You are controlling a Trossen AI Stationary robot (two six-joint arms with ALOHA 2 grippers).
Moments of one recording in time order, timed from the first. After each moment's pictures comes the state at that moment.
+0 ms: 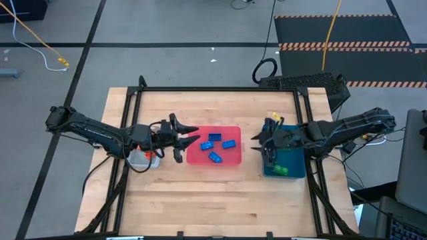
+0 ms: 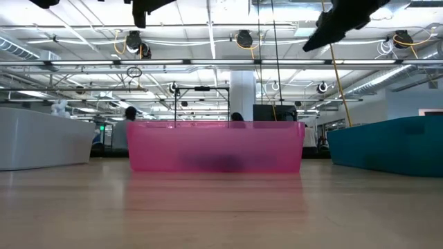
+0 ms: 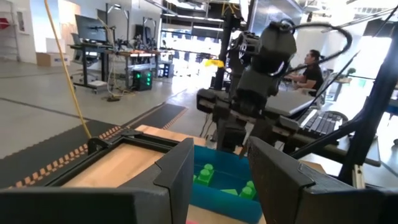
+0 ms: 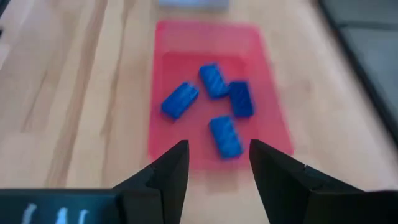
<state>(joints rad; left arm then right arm) -0.20 1.12 0.63 0.59 -0.39 -0.10 0.20 1.02 0.84 -0.54 0.28 0.10</state>
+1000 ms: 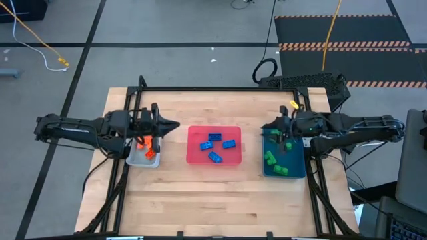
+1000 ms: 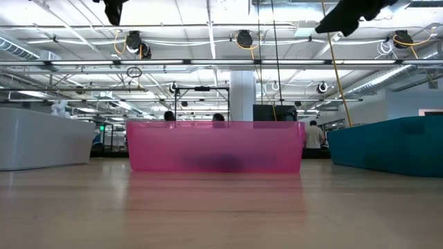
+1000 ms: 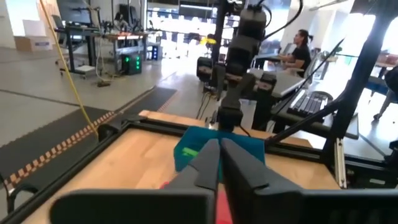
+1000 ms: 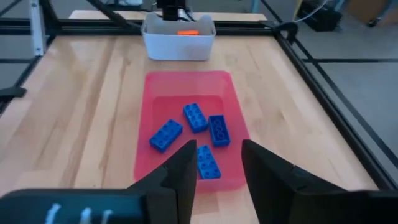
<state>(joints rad) -0.06 0.73 0.63 0.10 -0.18 -0.12 0.04 0.75 0.78 -0.52 0.17 0.03</state>
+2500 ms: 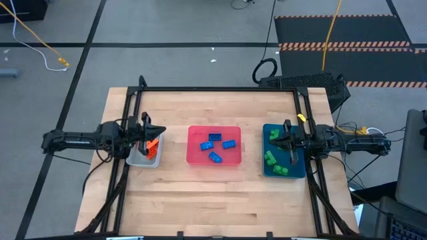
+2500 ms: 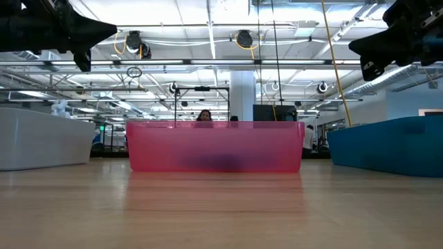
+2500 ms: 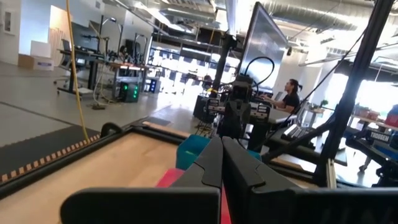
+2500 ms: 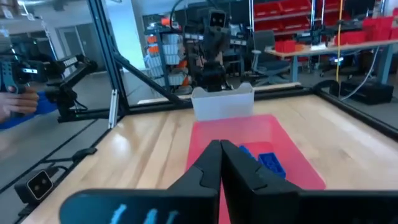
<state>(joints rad) 0.01 0.21 0.11 0.29 -0.13 -0.20 0.01 0.08 0.10 -0.04 -0.03 0.14</state>
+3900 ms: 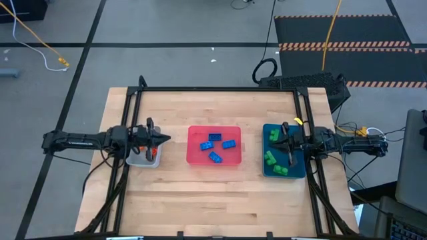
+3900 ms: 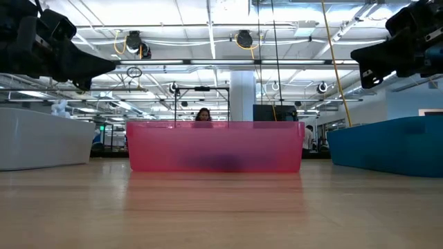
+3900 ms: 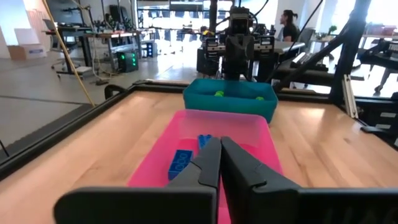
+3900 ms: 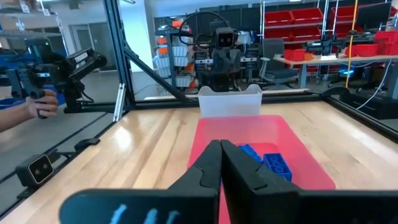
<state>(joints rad) 0.01 0.20 0.01 0.17 -0.08 -0.02 0.01 0.02 0.02 0.02 -0.08 0.08</state>
